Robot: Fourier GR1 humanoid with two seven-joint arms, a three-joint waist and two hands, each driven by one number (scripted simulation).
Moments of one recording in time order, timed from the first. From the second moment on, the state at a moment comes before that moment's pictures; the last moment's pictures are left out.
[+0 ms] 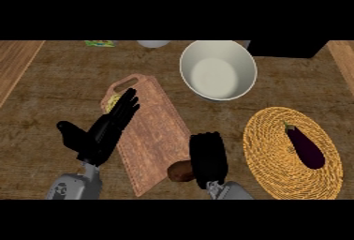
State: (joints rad) left arm -0.14 0.08 -0.16 -1.56 0.21 -0.08 0.18; right arm -0.28 -0.01 0.68 -1.46 1.29 0.26 0.72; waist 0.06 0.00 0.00
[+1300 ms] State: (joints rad) left arm -0.11 0.07 -0.12 -1.56 0.19 -0.09 0.15; right arm -0.89 -0.01 0.54 -1.68 0.99 0.29 0.98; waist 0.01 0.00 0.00
